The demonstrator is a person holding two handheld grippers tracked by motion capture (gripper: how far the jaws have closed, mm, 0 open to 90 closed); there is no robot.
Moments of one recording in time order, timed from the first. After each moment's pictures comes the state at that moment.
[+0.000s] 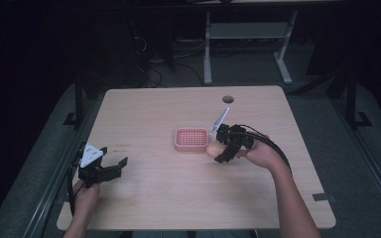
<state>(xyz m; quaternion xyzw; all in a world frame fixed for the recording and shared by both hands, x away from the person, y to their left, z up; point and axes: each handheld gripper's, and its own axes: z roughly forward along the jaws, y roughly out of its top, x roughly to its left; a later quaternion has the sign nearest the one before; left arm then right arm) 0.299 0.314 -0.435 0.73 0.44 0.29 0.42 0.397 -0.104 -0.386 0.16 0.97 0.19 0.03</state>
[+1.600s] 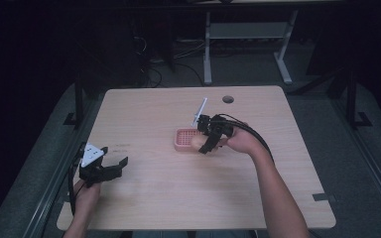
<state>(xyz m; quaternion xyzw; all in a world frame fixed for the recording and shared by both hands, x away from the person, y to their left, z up) 0.300 0.313 -0.436 0.73 0.44 0.29 0.42 0.434 -0.053 -0.382 0.13 0.98 0.18 0.01</state>
